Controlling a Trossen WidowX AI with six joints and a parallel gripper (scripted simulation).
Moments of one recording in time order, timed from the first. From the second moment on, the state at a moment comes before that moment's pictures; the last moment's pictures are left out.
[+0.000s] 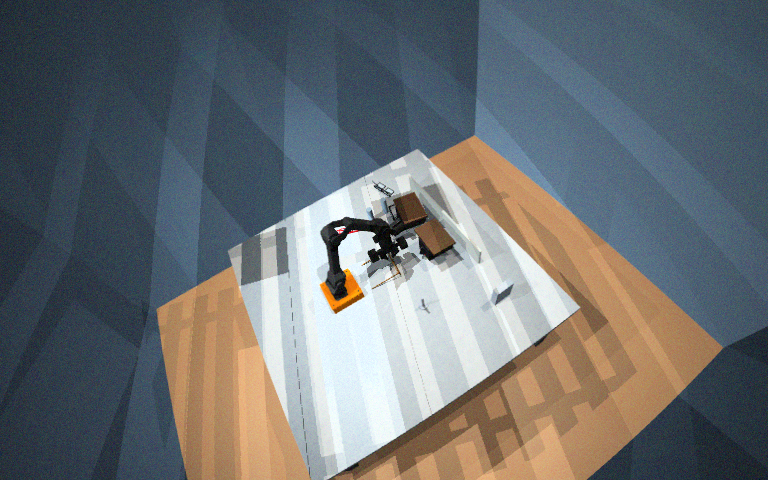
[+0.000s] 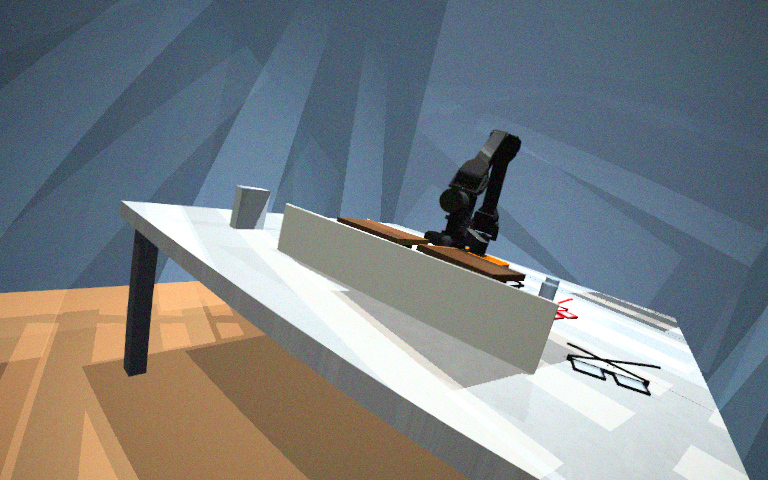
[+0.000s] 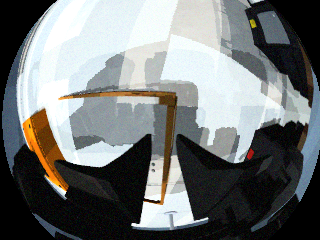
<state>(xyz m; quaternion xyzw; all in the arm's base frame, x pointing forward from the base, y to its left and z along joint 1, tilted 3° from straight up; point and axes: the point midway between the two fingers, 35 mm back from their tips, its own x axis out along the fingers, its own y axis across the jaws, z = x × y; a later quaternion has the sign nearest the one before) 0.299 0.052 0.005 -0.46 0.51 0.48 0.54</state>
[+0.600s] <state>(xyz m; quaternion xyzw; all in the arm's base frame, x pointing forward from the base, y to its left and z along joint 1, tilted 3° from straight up) 0.299 0.052 0.006 -0.46 0.51 0.48 0.54</state>
